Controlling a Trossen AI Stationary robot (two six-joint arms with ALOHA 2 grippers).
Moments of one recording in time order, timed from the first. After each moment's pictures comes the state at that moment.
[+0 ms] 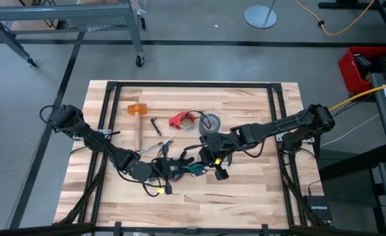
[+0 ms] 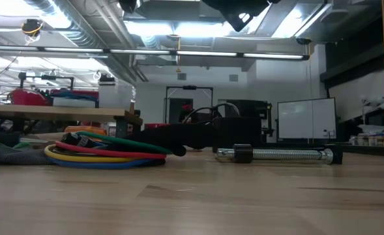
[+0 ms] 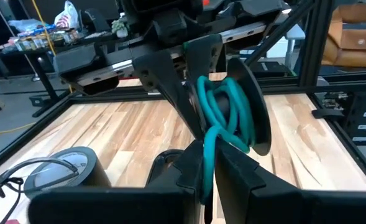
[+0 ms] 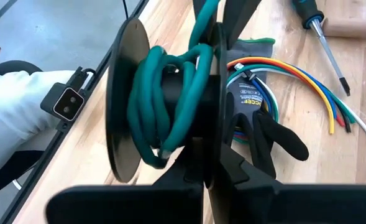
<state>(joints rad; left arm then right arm) -0.53 1.55 0.86 0.45 -0.72 -0.04 0.24 1.59 1.26 -0.42 -0.22 -0.03</state>
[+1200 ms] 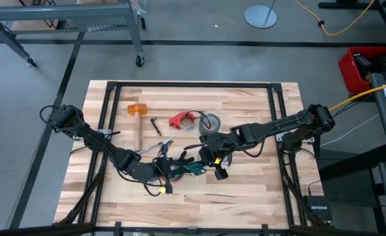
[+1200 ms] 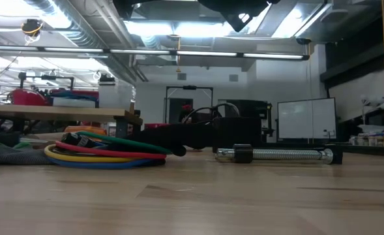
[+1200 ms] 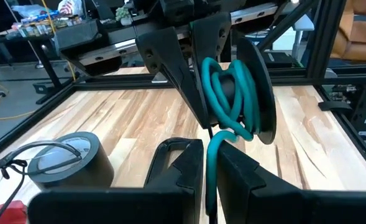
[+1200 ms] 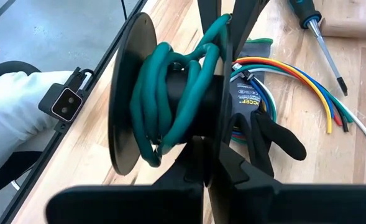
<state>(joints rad) -0.53 1.55 0.86 0.40 -0.74 -0.10 0.24 1.59 1.27 -0.42 -0.22 -0.03</state>
